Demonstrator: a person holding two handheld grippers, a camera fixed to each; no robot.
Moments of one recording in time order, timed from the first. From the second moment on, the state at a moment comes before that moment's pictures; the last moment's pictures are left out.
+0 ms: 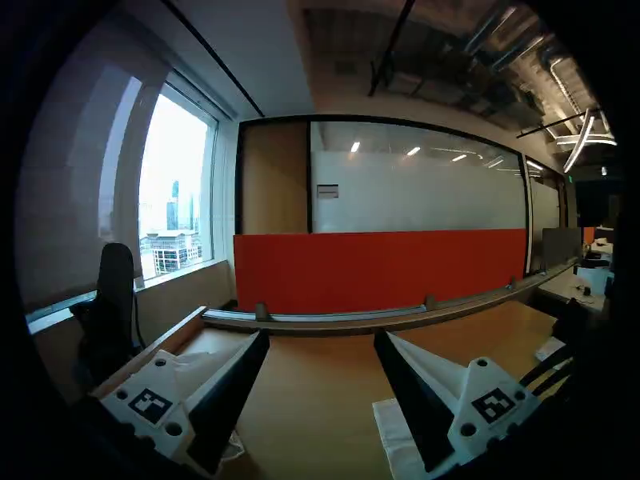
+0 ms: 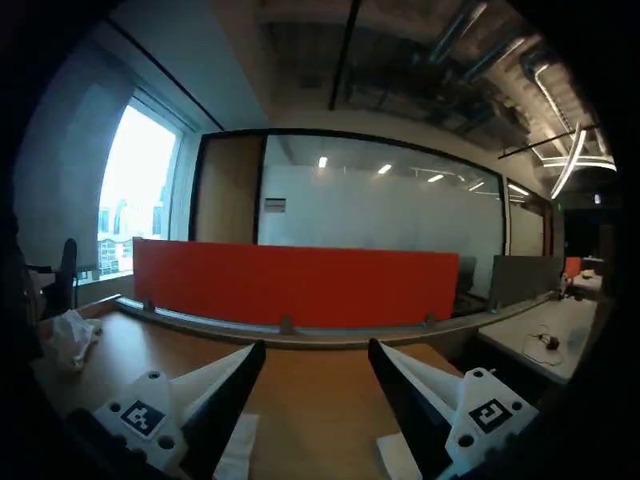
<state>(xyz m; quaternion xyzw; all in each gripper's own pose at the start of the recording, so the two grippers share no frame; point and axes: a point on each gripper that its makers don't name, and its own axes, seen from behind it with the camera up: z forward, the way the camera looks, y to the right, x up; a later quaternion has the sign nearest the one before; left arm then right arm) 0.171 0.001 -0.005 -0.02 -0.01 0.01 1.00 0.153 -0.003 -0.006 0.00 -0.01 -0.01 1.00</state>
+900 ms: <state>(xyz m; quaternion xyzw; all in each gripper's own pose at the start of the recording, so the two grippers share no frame) 0.161 0.071 -0.014 -0.17 -0.10 0.06 0.98 0.148 -0.095 -0.027 0.19 -0.09 -0.08 0.97</state>
